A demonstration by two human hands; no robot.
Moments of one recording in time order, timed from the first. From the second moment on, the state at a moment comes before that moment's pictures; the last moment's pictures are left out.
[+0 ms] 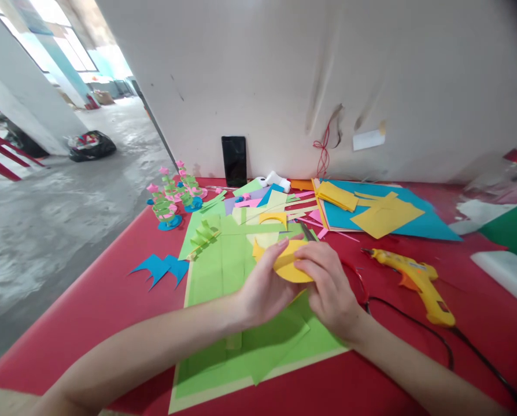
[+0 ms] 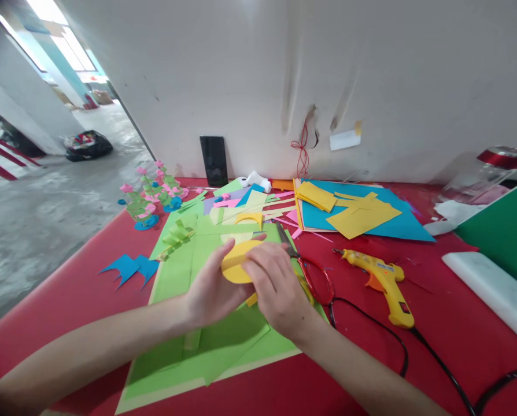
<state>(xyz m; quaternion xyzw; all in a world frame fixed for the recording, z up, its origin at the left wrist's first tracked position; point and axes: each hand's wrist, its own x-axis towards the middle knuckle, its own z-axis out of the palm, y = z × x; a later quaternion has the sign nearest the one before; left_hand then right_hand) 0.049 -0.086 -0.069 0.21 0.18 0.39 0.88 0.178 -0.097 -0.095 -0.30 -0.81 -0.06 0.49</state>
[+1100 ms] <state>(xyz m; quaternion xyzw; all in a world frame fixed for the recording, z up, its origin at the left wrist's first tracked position) 0.026 -0.037 -0.073 0.44 0.22 0.37 0.79 0.178 -0.091 -0.072 -0.46 -0.47 0.58 0.47</state>
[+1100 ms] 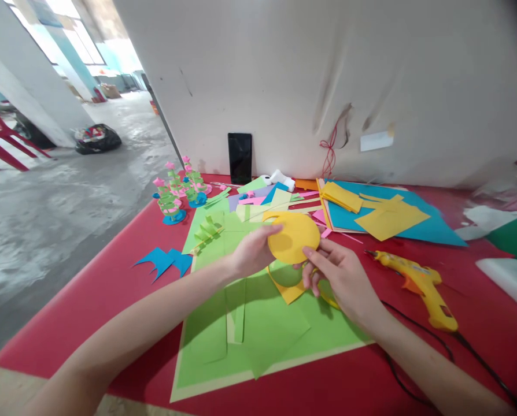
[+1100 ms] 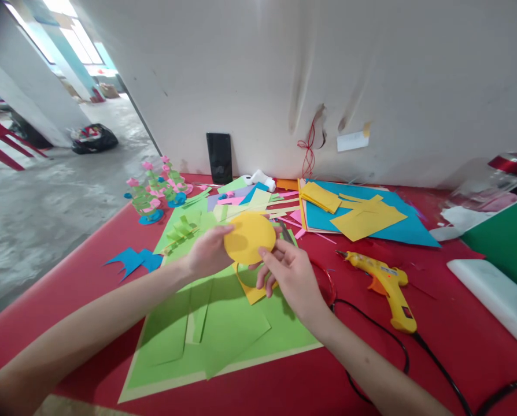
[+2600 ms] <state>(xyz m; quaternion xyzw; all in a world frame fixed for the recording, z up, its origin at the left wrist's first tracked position) 0.014 -0.030 -0.065 0.60 0.35 0.48 0.54 0.190 -0.079 -0.070 -0.45 -0.36 0.52 0.63</state>
